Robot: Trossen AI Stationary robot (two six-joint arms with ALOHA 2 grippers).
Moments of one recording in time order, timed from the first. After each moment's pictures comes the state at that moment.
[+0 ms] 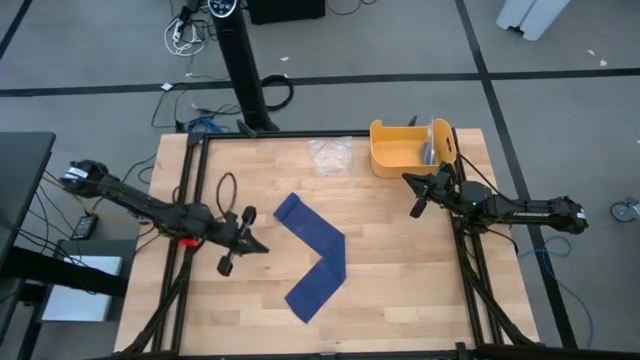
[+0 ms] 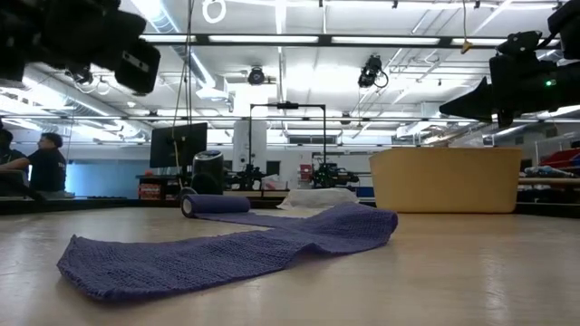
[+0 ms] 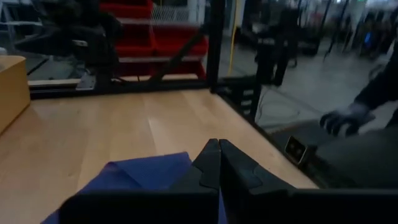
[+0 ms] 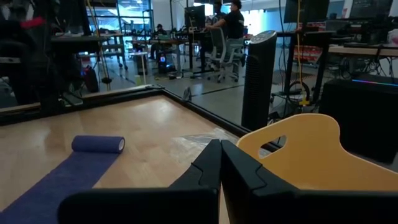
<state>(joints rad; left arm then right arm) -0.36 0.88 0.20 0.61 -0.02 -0.07 -0.10 0.13 0.01 0.12 0.51 0.02</state>
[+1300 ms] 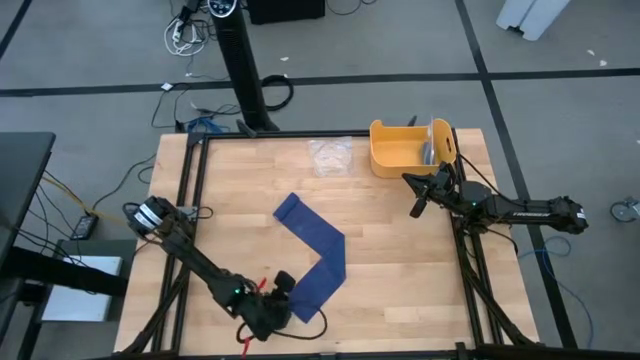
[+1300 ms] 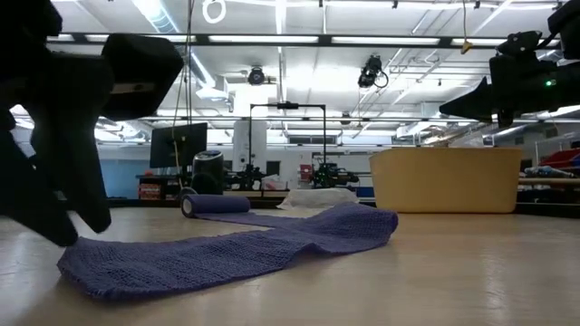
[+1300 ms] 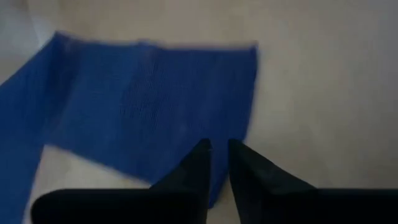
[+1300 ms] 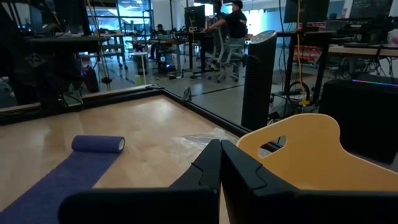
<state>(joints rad) -0.74 1.87 1.03 -0.18 -0.45 0.00 -0.10 0.13 0.01 0.12 0.51 0.02</state>
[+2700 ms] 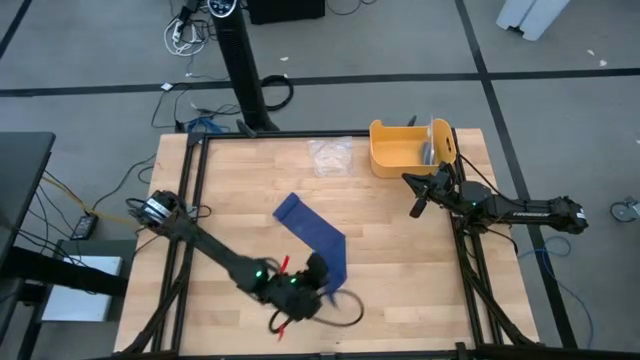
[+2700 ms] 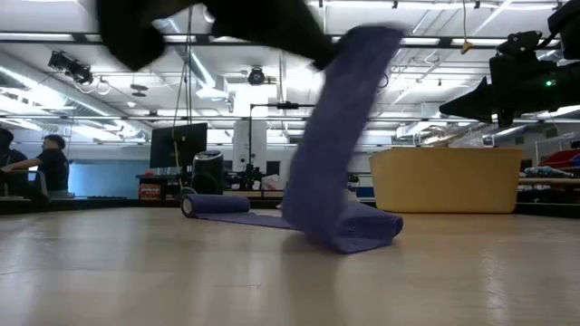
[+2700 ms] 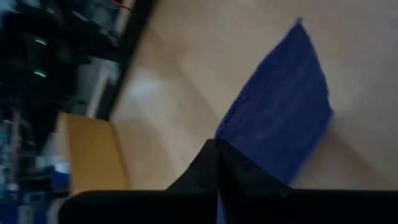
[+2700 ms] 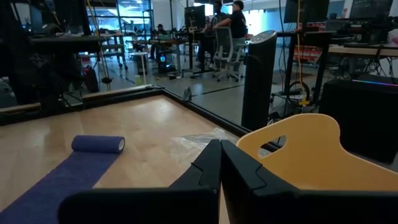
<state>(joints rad) -0.54 1.87 1.34 -0.23 -0.62 0.65 -0.10 0.13 0.01 0.12 0.51 0.02</state>
